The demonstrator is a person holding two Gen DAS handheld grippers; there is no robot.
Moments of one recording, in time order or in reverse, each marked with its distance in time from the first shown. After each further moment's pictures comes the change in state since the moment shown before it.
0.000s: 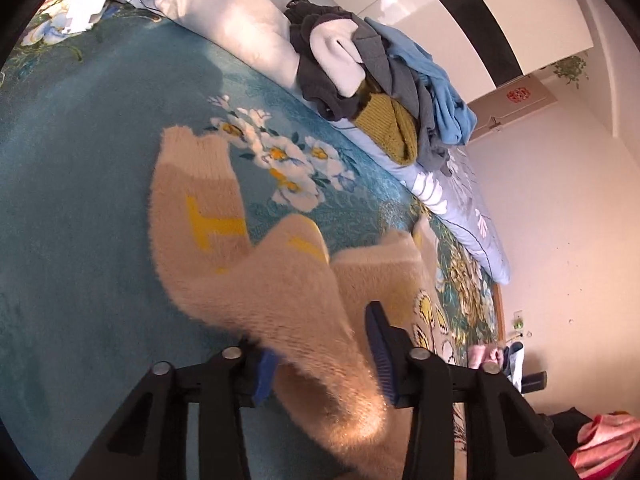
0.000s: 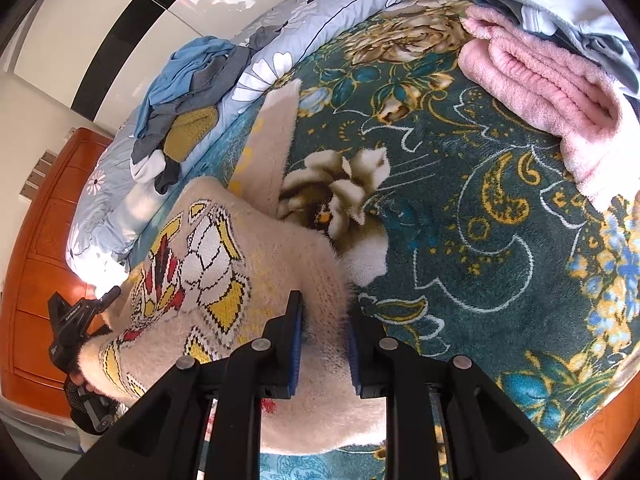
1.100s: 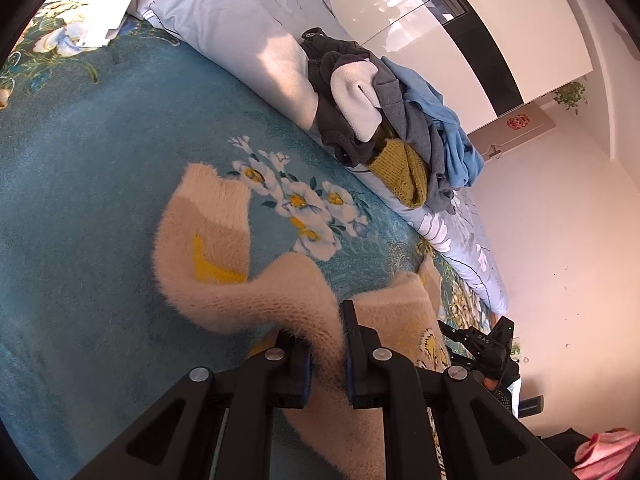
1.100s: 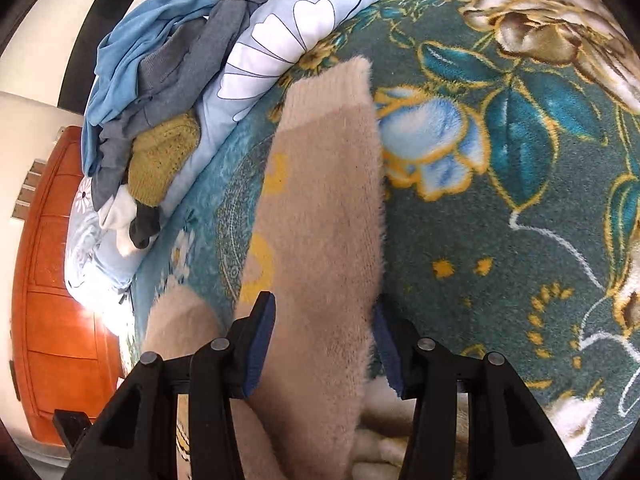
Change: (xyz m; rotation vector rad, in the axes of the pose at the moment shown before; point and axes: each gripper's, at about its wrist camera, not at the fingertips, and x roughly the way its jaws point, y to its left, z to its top) left arm -0.004 0.023 0.030 -0.033 -0.074 -0.025; right arm 0.198 0.056 0.167 0.040 0.157 0.092
